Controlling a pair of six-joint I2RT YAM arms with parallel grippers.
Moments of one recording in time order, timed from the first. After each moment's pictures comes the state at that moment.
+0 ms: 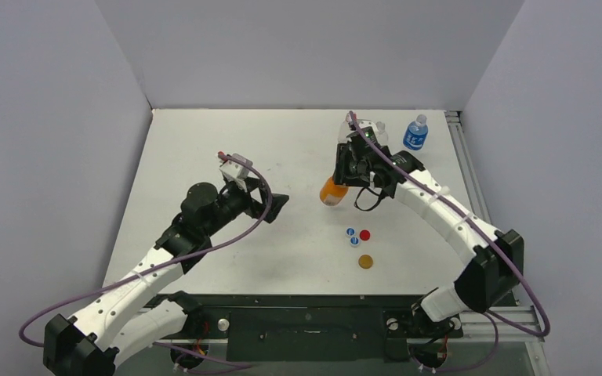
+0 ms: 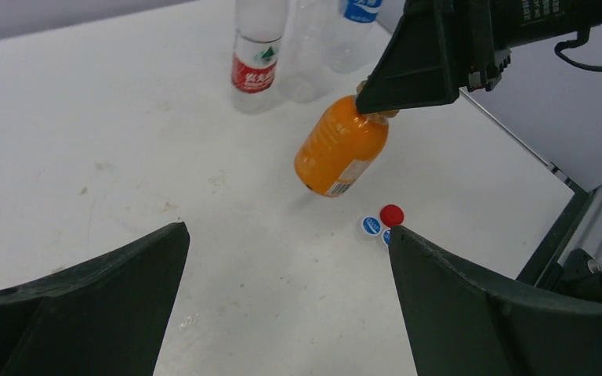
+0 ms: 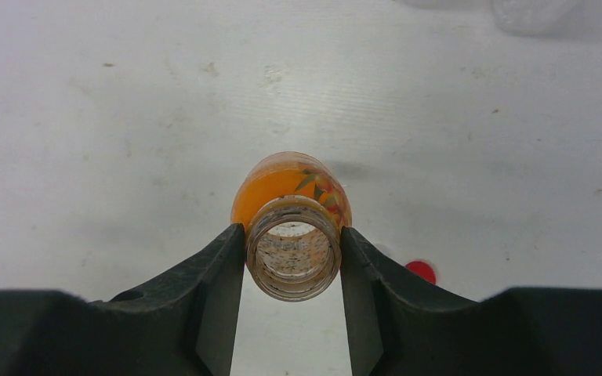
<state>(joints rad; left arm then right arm) -0.60 0.89 0.69 0.04 0.10 -0.30 0.56 1.52 1.37 -0.70 0.15 0.49</state>
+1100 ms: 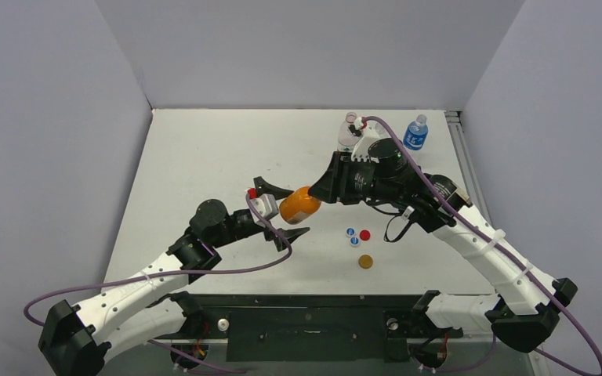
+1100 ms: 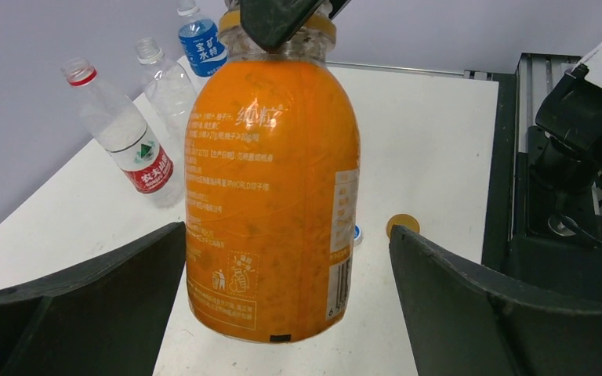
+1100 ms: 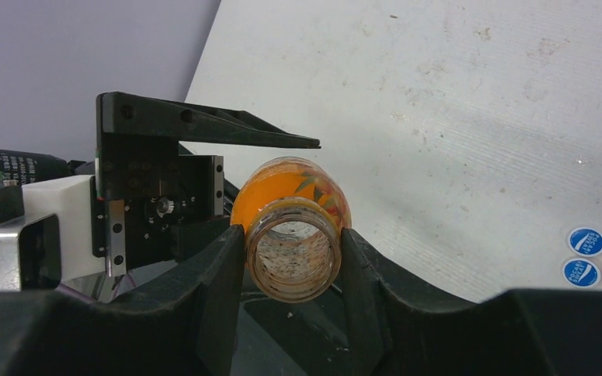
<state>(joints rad) -0.78 0.90 0.58 0.35 0.41 0.10 0.78 1.19 1.42 -0.73 -0.15 0.66</state>
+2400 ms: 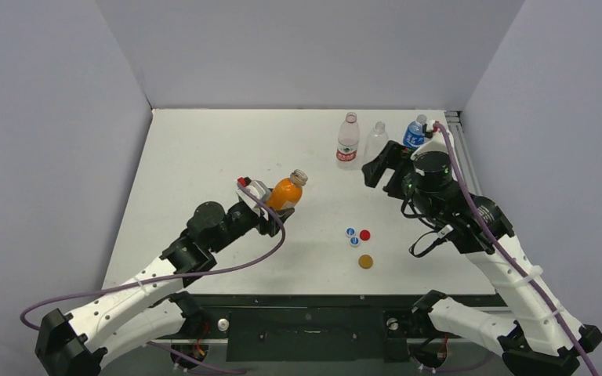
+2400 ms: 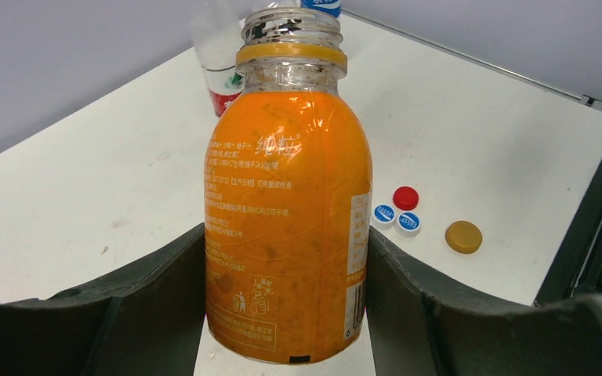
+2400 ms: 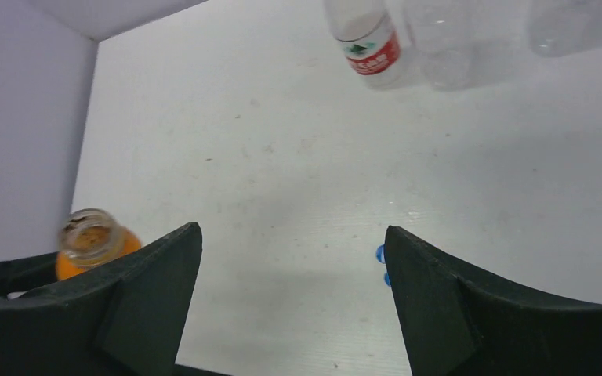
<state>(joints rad) -0.79 0.86 0.58 0.25 0.10 0.01 0.67 1.00 1.35 -0.79 0.30 0.66</state>
